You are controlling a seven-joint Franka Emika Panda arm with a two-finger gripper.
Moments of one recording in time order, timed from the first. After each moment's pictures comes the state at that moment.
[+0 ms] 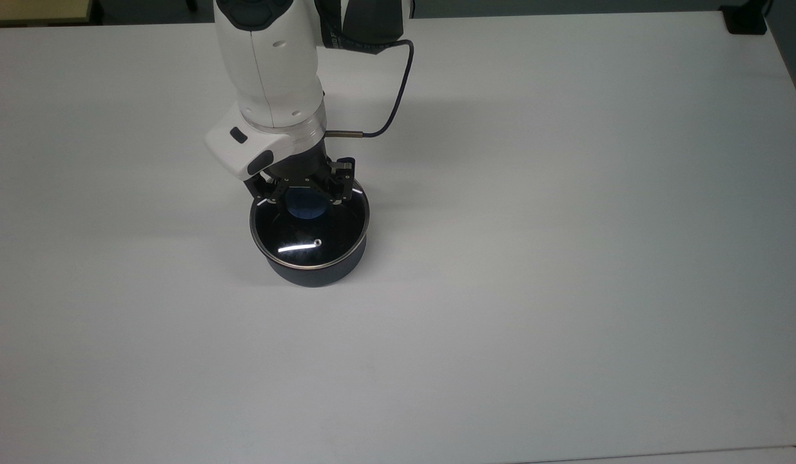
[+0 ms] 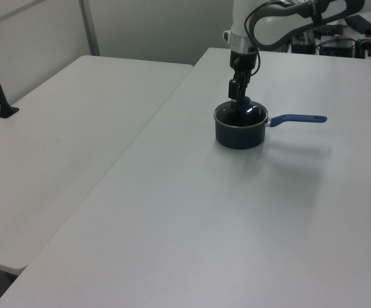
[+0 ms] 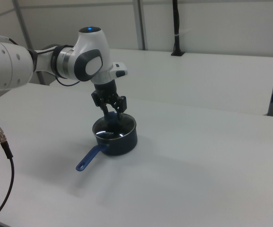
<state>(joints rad) 0.08 0.39 -0.10 -1.58 0.05 2.07 -0.04</state>
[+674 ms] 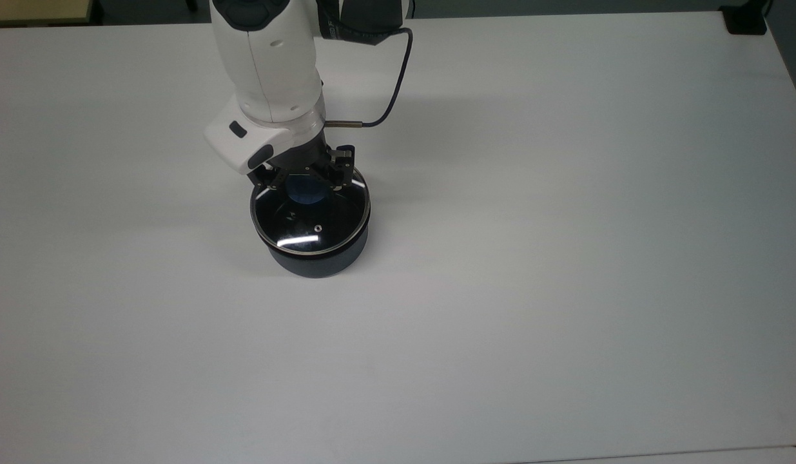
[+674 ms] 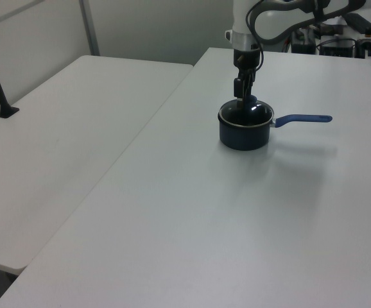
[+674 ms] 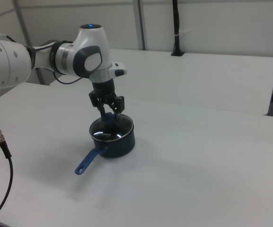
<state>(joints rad) 0.08 0.38 -0.11 -1.56 0.05 1.97 -0.05</state>
